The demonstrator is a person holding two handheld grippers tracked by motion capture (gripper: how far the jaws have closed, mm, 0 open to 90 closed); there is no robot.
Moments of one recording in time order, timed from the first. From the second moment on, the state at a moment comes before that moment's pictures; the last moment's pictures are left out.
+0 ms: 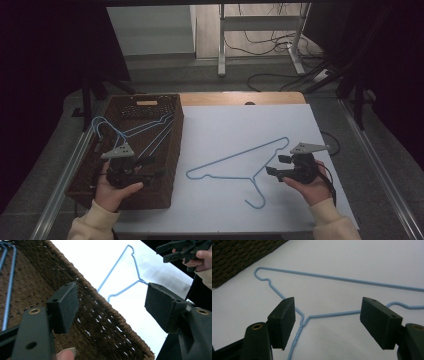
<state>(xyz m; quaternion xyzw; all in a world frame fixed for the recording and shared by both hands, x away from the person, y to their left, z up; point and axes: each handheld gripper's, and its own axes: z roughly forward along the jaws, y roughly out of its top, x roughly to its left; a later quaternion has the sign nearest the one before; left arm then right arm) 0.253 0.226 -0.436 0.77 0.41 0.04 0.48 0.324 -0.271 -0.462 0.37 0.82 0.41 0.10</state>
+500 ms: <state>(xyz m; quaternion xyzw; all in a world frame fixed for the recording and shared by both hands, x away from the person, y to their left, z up) 0.250 0.215 -0.440 0.78 0.41 0.04 0.48 0.324 -0.269 -0.463 0.37 0.83 0.41 0.10</state>
